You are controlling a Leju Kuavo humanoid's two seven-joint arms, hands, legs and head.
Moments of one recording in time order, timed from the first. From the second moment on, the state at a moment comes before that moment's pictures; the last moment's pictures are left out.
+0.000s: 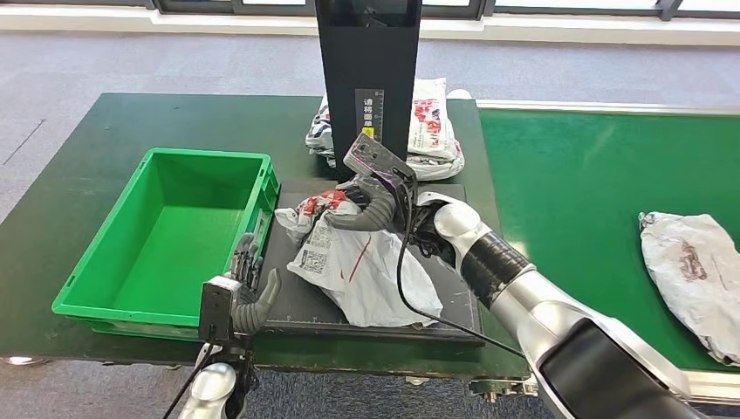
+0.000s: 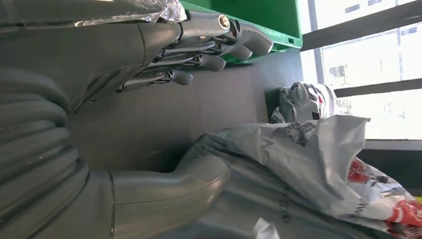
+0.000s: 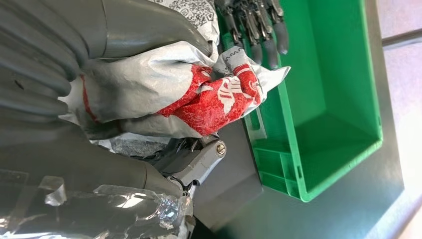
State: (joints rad) left arm -0.07 -0.14 -0.15 -1.19 -0.12 0.12 -0.50; right arm -0.95 0.08 0.75 -0.67 -0.50 0.31 -0.03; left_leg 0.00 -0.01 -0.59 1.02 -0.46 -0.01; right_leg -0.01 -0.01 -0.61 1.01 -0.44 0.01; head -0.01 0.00
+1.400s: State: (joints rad) left arm -0.02 -0.15 -0.15 -1.27 -0.20 0.09 -0.47; right arm -0.66 -0.10 0.62 -1.16 0.88 -0.35 0.03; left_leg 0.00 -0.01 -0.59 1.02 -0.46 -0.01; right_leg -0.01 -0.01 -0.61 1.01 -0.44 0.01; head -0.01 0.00
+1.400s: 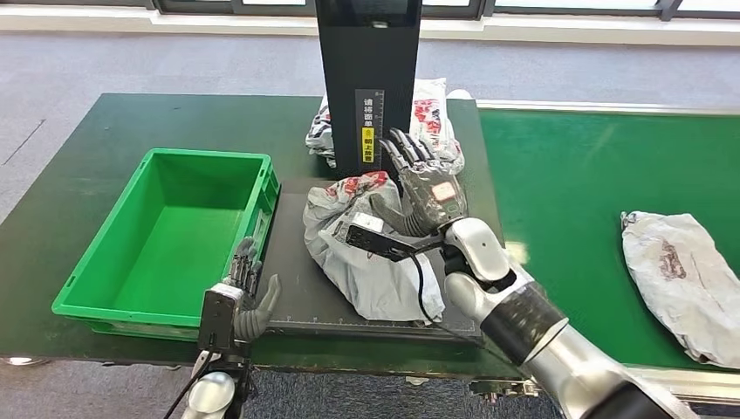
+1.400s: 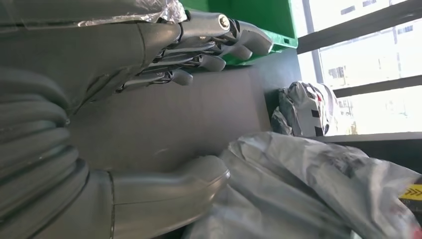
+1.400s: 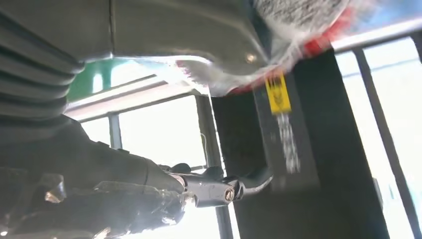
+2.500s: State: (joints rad) left arm -0.06 -0.17 -0.15 -1.24 -0.21 0.09 -0.47; right arm -0.49 -0.10 0.42 -1.47 0.92 -0.36 0.02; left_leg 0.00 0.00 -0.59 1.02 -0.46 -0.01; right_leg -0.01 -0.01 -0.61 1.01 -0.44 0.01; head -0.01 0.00
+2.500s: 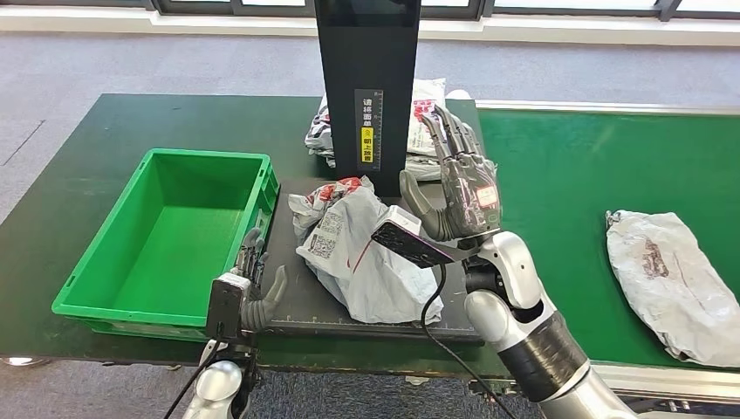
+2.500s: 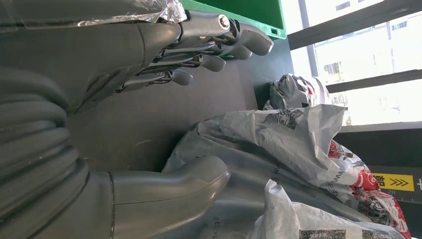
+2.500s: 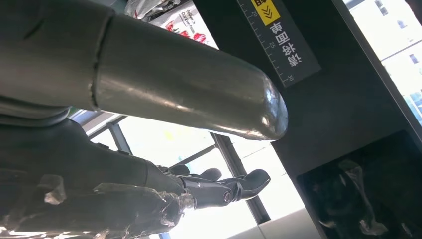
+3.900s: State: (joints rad) left arm -0.49 -0.28 -0.63 -0.88 -1.56 0.56 0.07; right arm -0.20 -0.04 0.32 -1.40 0.02 -0.39 -0.53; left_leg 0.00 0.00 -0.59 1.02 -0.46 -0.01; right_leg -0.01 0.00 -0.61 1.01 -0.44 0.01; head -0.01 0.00
